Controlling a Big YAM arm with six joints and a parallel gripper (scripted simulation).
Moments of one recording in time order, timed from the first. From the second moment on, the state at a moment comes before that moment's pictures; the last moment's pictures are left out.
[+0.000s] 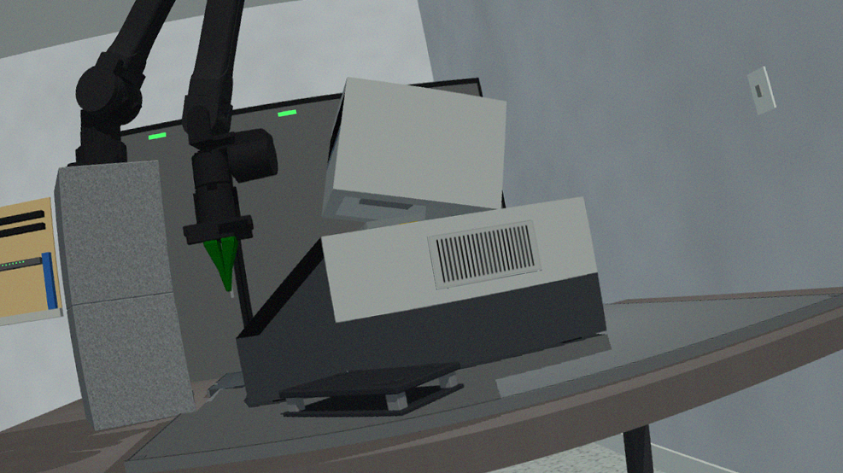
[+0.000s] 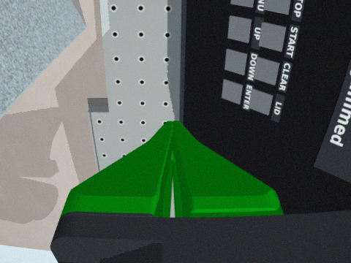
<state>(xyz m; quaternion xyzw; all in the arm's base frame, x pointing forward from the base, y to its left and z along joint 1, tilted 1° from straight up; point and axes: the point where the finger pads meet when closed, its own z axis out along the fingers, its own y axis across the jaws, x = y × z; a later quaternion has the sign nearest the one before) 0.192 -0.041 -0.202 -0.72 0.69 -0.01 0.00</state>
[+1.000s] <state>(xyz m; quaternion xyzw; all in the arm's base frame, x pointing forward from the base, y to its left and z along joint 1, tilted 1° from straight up) 0.190 -0.040 -0.202 -0.72 0.69 -0.01 0.00</state>
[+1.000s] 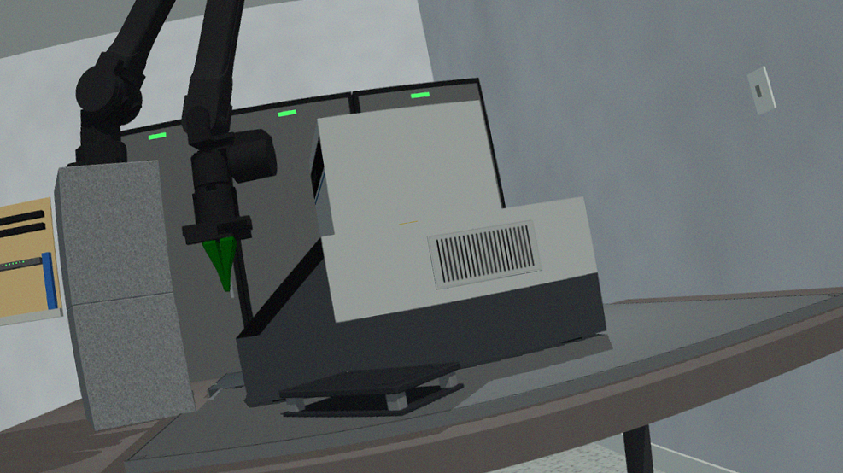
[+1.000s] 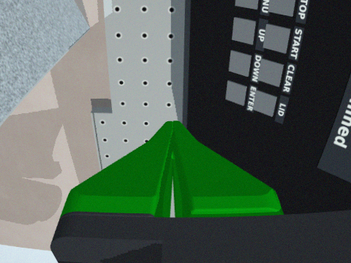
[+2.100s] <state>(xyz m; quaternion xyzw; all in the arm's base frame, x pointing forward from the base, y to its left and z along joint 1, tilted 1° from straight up) 0.190 -0.039 -0.202 -0.72 0.69 0.00 0.00</state>
